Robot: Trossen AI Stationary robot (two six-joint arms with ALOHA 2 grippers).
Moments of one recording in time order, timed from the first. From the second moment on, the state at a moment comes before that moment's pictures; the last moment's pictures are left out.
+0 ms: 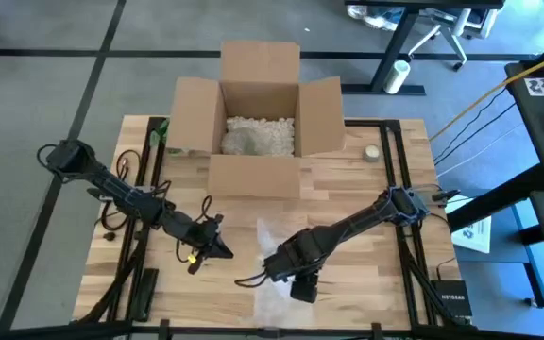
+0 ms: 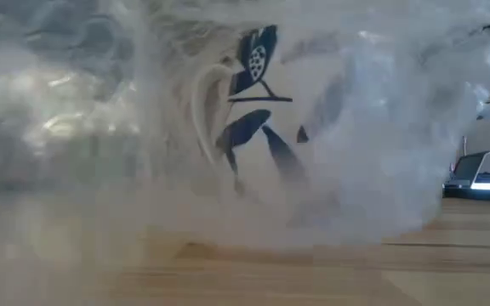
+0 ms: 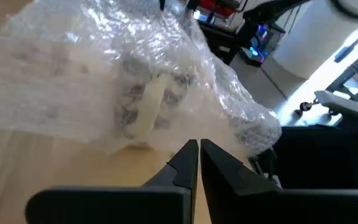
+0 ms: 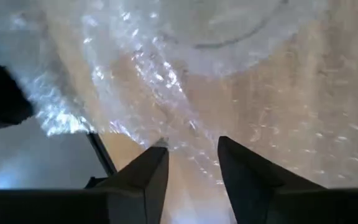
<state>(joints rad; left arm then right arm) -0.49 1.26 0.41 0.52 -0.08 -0.42 0.47 2.18 2.12 -1.52 -0.22 0.68</state>
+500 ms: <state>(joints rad) -0.50 1.26 0.41 0.53 -0.08 -0.45 0.48 2.18 2.12 -1.48 -0.18 0.57</state>
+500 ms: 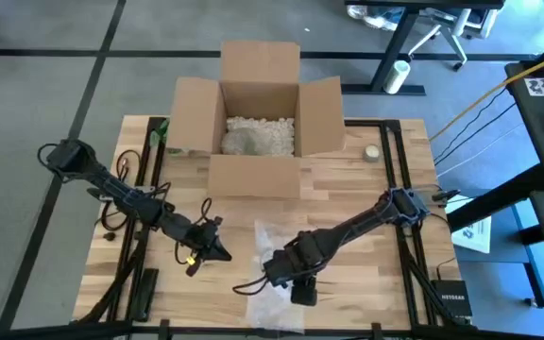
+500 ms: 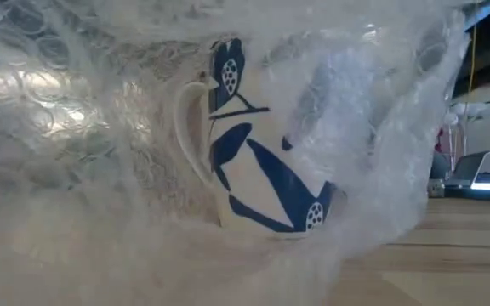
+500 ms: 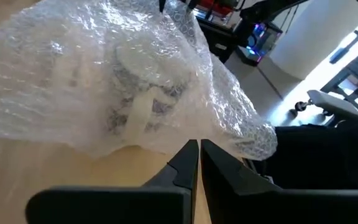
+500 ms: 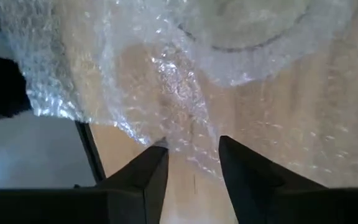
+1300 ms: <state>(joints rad) -0.50 1.26 0.41 0.50 -0.09 -0.47 0.48 2.18 2.28 -1.54 -0.04 0.75</state>
